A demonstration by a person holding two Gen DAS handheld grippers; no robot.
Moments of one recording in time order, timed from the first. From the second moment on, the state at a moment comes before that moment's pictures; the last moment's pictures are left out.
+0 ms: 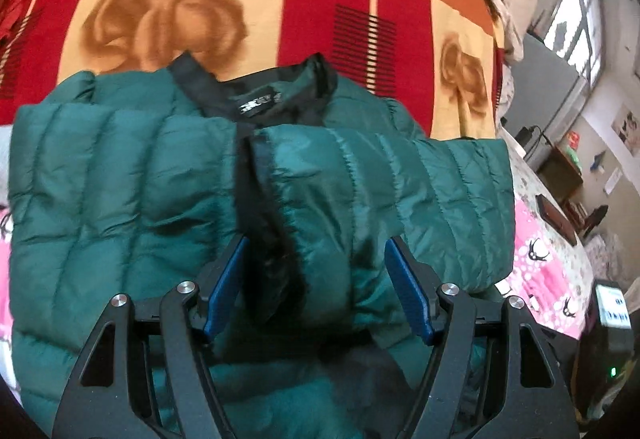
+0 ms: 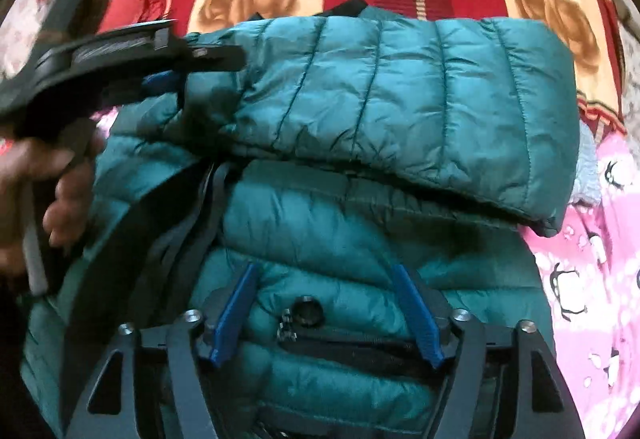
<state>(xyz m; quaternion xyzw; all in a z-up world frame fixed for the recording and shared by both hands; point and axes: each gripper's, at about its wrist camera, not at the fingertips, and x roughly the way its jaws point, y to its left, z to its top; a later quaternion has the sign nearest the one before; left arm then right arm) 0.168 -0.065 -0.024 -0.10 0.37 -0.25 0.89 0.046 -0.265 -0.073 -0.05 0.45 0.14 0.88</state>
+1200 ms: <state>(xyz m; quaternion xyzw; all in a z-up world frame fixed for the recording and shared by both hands) 0.163 0.080 -0.008 -0.19 0.37 -0.08 0.91 0.059 -0.271 -0.084 -0.06 0.49 0.12 0.86</state>
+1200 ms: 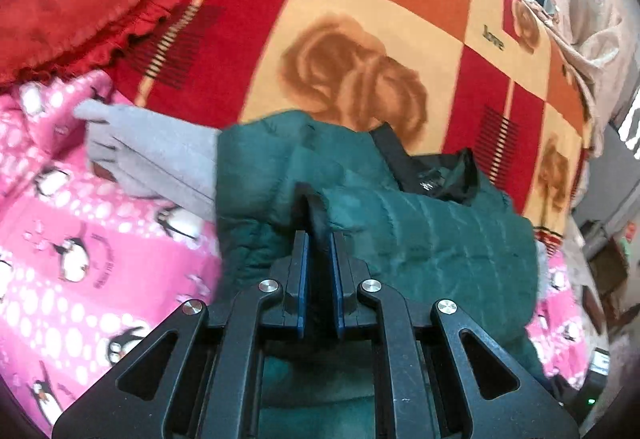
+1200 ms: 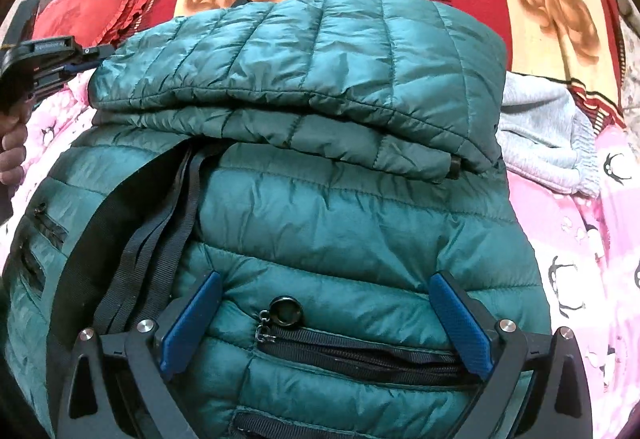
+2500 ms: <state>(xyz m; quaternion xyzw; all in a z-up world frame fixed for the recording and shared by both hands) 0.136 0.048 0.029 -0.15 0.26 -0.03 0.95 0.148 -0.328 -0.027 0.05 0.36 0.04 0.93</state>
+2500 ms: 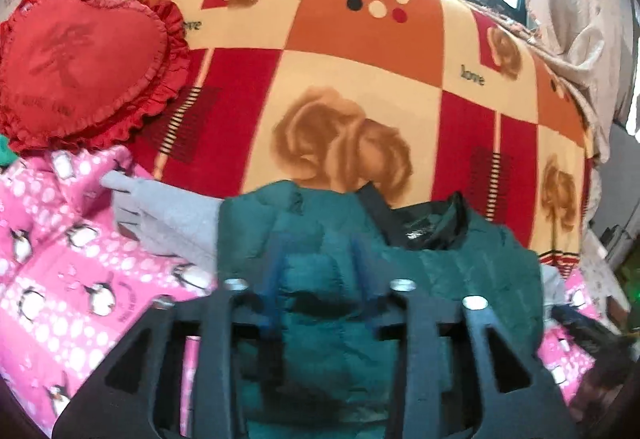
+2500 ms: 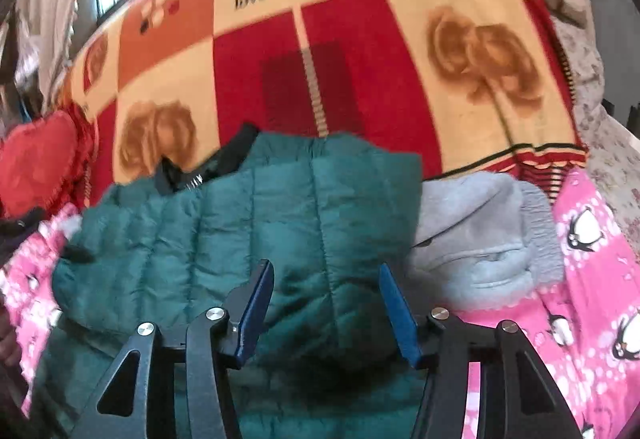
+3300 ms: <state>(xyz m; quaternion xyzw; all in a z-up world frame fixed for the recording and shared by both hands) 0.191 0.019 -0.051 -0.08 0.41 -0.02 0.91 0.234 -0.336 -0.077 0.10 0.38 0.04 0.92</state>
